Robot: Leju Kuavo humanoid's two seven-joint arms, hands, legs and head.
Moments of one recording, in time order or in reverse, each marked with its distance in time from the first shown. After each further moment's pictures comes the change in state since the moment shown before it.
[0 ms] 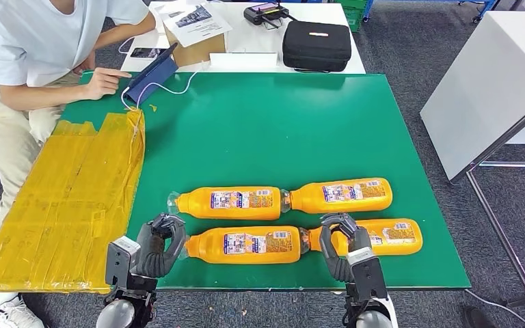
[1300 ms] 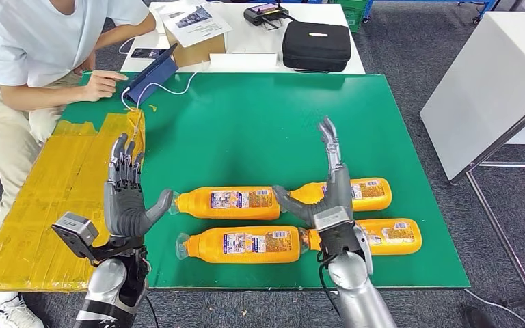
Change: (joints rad) left arm -0.164 -0.010 -0.008 -0.069 0.108 0.099 -0.101; right arm -0.321 0.025 0.154 0.056 0.213 -0.152 0.018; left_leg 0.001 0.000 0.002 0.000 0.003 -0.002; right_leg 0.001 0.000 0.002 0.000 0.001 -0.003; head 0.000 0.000
